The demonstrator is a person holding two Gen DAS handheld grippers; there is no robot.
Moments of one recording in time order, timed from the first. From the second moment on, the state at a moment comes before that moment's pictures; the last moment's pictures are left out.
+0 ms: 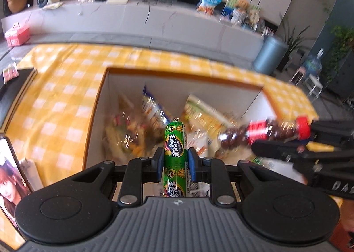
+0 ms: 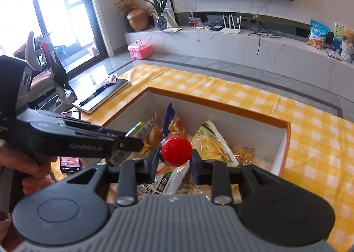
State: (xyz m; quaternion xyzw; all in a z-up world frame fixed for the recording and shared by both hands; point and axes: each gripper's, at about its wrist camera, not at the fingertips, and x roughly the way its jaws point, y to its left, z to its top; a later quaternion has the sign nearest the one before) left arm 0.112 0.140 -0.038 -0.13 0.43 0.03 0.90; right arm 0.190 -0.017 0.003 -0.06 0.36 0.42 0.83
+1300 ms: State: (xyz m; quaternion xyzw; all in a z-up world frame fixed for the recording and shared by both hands) left arm 0.091 0.182 -0.037 -0.22 0.33 0.05 0.92; right arm 0.207 0.059 -0.041 -0.13 0.42 0.49 0.75
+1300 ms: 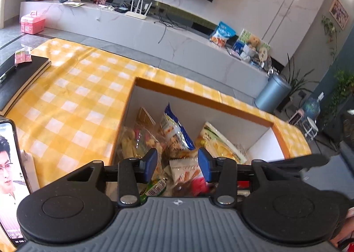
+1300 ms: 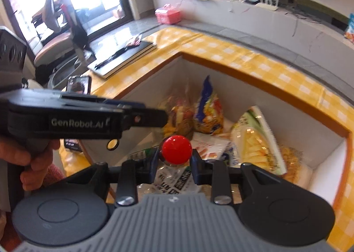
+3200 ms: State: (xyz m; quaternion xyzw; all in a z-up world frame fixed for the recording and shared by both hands) left arm 0.022 0.061 0.045 -0.02 0.27 0.10 0.96; right arm 0.103 -0.099 0.082 -0.04 0.26 0.24 0.94
